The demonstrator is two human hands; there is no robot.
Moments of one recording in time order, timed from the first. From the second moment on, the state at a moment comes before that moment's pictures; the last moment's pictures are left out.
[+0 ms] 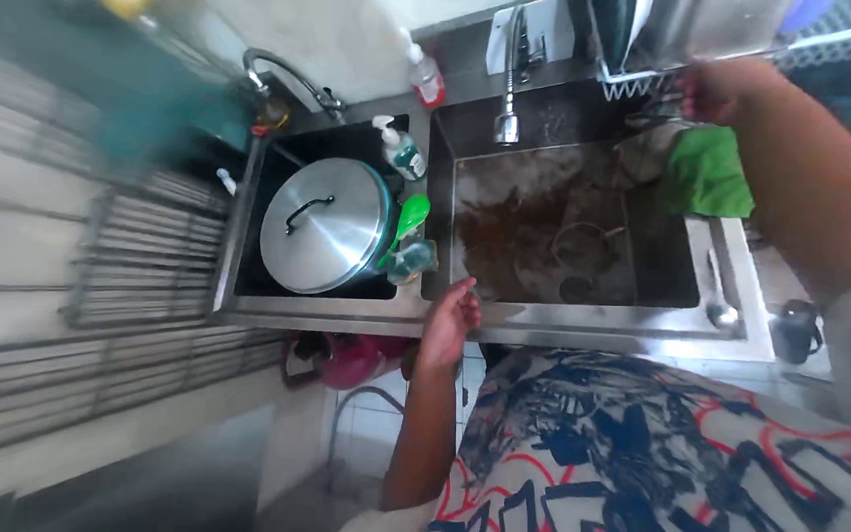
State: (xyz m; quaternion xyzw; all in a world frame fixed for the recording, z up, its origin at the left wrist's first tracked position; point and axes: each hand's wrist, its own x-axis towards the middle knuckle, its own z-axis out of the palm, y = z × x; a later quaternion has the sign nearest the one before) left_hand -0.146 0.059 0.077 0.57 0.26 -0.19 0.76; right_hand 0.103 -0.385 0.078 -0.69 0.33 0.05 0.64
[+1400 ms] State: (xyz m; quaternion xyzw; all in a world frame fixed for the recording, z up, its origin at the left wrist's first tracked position) left_hand 0.050 0.017 0.031 0.59 0.21 -0.47 0.62; right_hand 0.294 -0.214 0.068 -0.92 0.11 0.05 0.38
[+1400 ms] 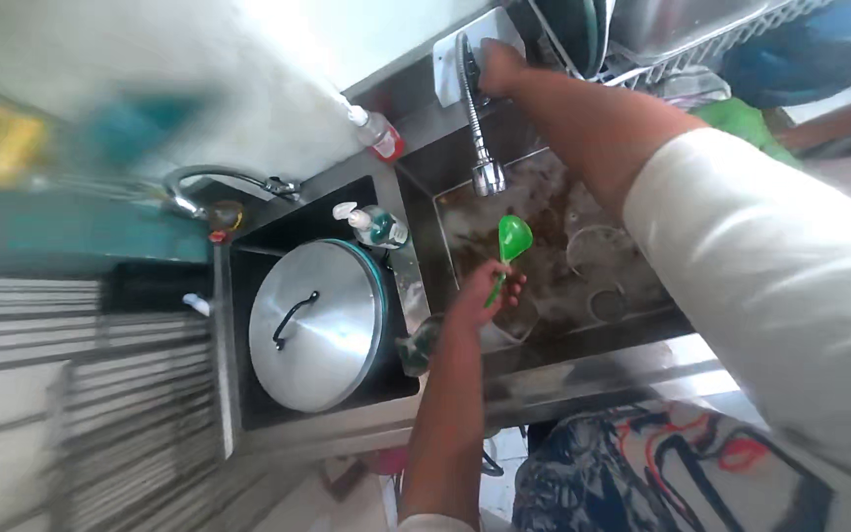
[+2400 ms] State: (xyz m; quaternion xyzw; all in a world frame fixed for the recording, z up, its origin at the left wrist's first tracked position) left_hand 0.062 -0.038 -0.037 0.59 0.33 -0.38 0.63; right_hand 0.174 -0.190 -0.003 -0.85 0.00 0.18 0.49
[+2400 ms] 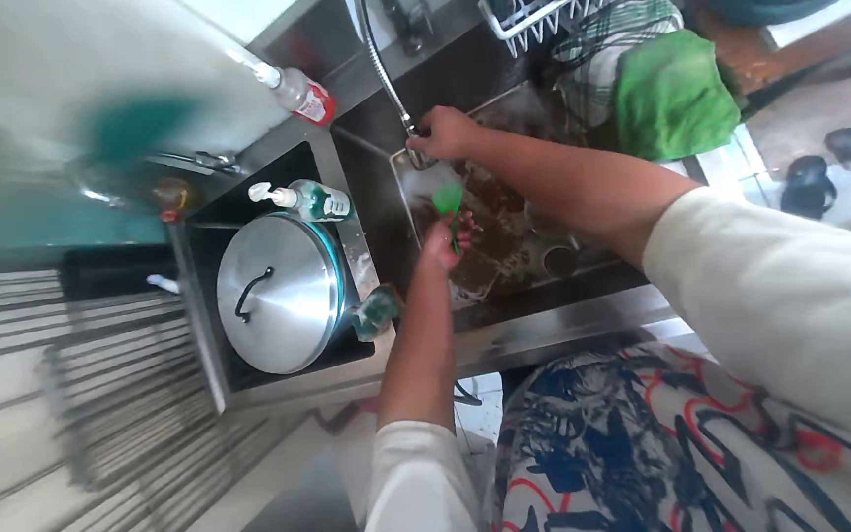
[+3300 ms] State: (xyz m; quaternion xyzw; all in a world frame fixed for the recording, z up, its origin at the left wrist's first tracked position) left_hand 0.023 -0.054 -0.029 0.91 0.08 -0.30 0.25; right_hand 0.171 -0.199 -0.012 -0.87 0.02 0.20 0.44
